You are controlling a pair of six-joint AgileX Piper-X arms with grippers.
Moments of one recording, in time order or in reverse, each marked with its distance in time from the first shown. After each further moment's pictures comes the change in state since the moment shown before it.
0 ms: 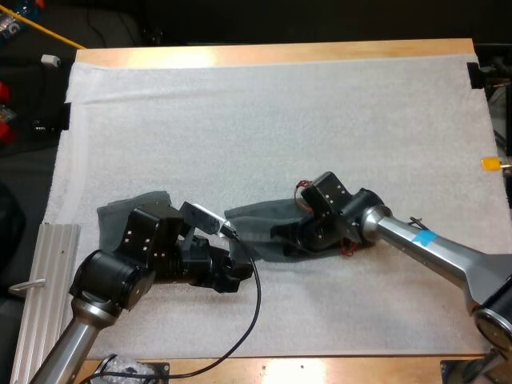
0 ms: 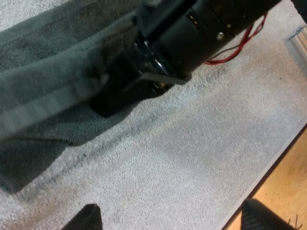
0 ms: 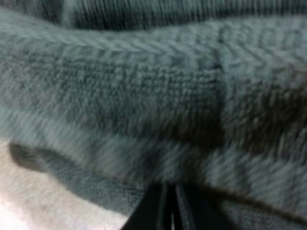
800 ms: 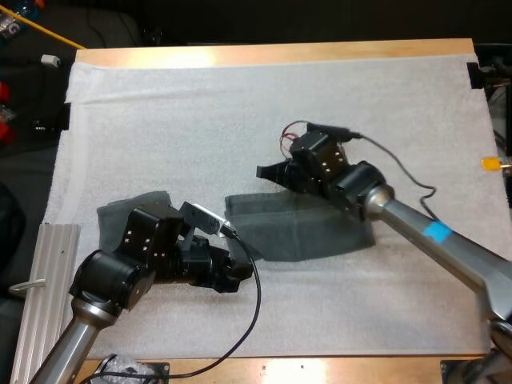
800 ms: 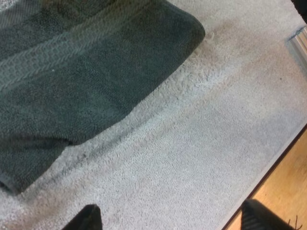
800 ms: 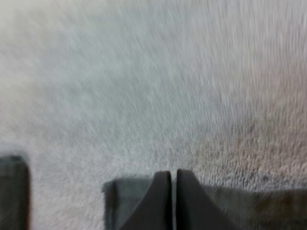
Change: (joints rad) left arm 0.000 0.000 0.000 0.000 0.000 0.000; right arm 0.000 -0.091 -0.195 -0.115 0.481 -0.055
